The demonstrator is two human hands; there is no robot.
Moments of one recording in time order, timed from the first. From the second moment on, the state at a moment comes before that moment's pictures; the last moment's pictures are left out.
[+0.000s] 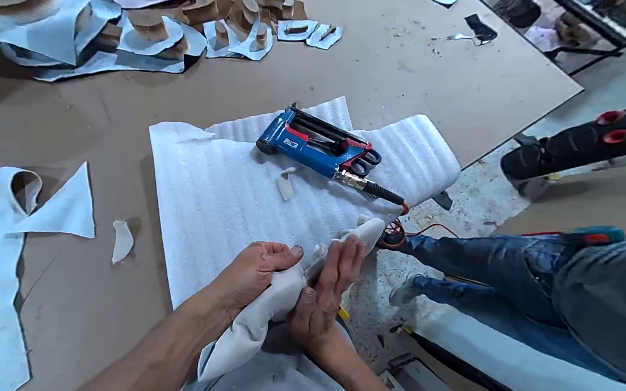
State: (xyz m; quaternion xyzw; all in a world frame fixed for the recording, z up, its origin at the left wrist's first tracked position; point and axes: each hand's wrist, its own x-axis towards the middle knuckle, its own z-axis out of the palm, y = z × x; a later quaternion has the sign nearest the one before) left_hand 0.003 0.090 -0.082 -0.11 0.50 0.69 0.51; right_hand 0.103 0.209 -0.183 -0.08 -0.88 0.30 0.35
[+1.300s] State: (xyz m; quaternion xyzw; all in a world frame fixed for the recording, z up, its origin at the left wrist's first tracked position) left_hand 0.020 0.045 -0.084 0.00 0.69 0.46 0.57; right_hand -0.147 0.334 0.033 -0.04 -0.87 0.20 -0.45
